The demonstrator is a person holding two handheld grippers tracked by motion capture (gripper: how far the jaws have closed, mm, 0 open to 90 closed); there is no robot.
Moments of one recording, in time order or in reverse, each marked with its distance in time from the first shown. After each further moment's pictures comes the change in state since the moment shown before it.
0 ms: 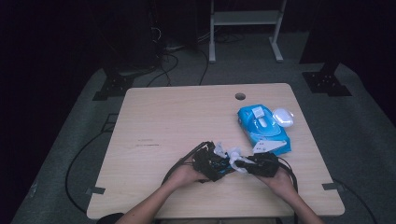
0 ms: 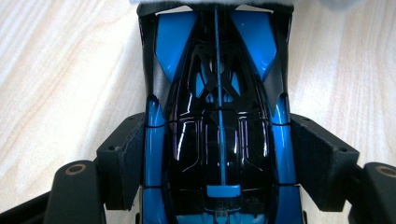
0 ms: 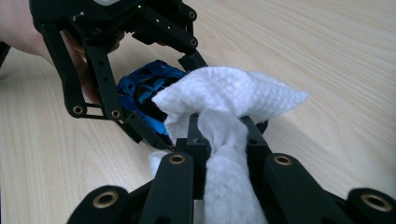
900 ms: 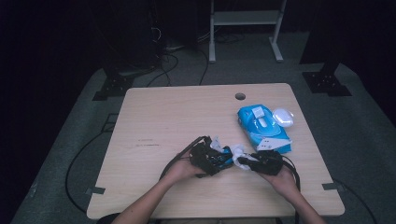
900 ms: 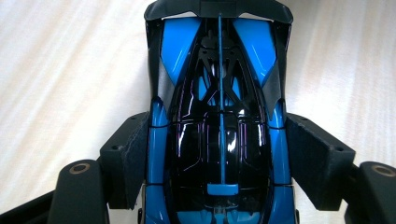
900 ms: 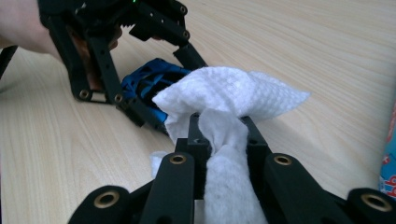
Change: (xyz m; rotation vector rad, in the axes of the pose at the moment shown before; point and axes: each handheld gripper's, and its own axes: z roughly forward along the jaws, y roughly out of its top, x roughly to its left) left arm 0.017 0.002 -0.012 -0.031 0.039 -0.012; right arm -0.006 0.001 -0.010 -0.041 -0.014 0.032
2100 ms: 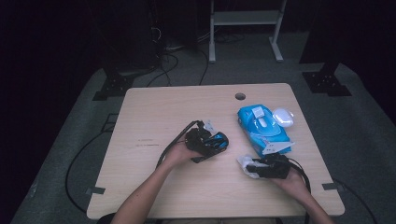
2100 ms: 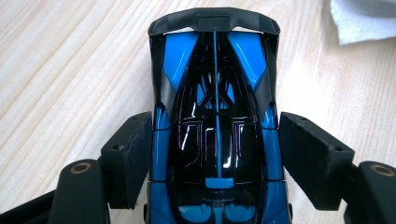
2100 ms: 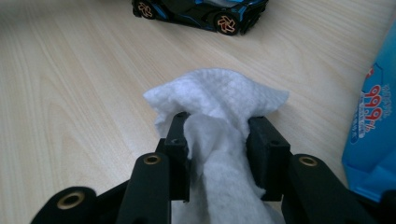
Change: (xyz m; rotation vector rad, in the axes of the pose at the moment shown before) left arm 0.057 -0.001 0.006 -0.024 0.028 -0.097; right arm -0.023 -0.028 -0.004 0.155 0.000 0.019
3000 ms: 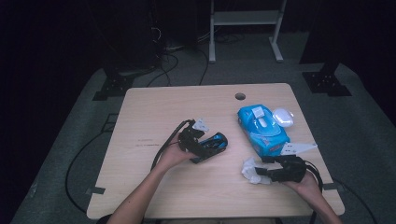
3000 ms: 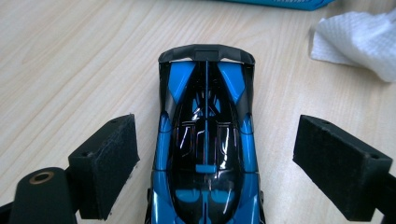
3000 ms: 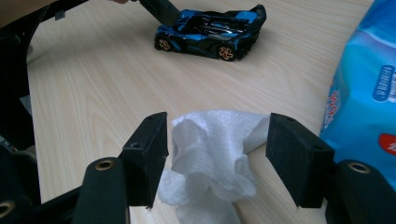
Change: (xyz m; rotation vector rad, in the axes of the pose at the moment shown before) left arm -0.004 -0.012 -0.032 -0.146 0.001 -0.037; right arm -0.006 -0.014 -0.041 -0.136 0.064 0.024
